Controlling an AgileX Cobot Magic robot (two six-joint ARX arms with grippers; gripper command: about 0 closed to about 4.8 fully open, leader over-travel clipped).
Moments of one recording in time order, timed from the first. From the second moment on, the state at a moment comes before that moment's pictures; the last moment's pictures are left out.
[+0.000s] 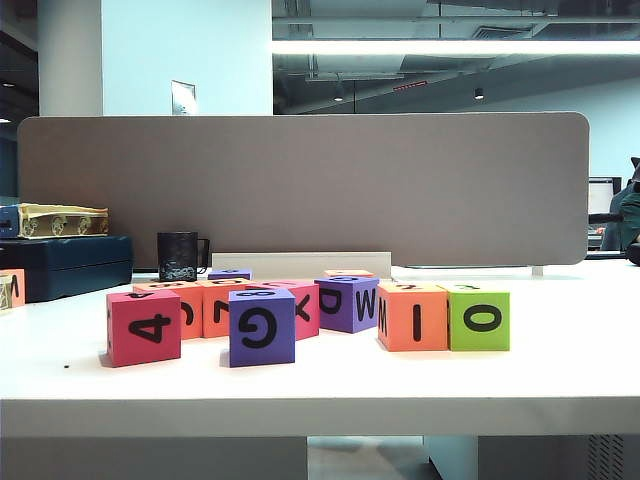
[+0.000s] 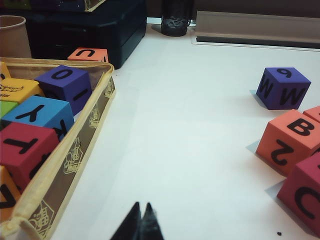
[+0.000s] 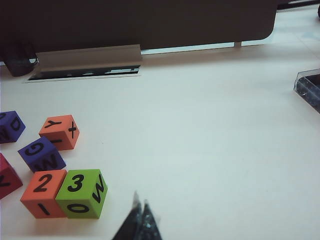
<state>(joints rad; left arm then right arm) -0.01 0.00 0.01 -0.18 -0.04 -0.02 0.01 0.21 0.45 -0.44 -0.12 0.10</state>
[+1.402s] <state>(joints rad) -0.01 0.00 0.01 -0.18 -0.04 -0.02 0.01 0.01 0.01 -0.20 -0.11 0.01</state>
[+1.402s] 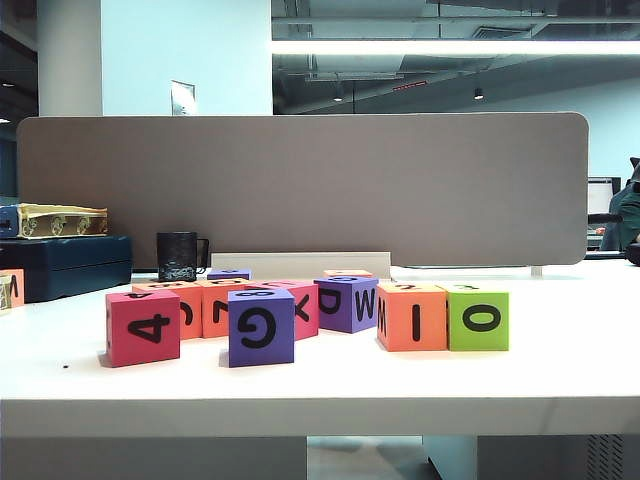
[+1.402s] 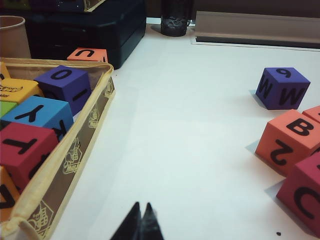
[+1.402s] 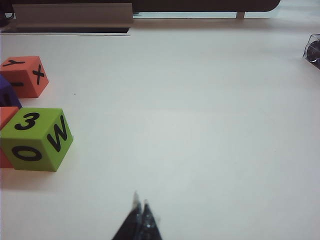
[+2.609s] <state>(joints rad) -0.01 0.00 0.01 -0.18 -0.04 -0.02 -0.02 0.01 0.01 -0.21 0.02 0.01</state>
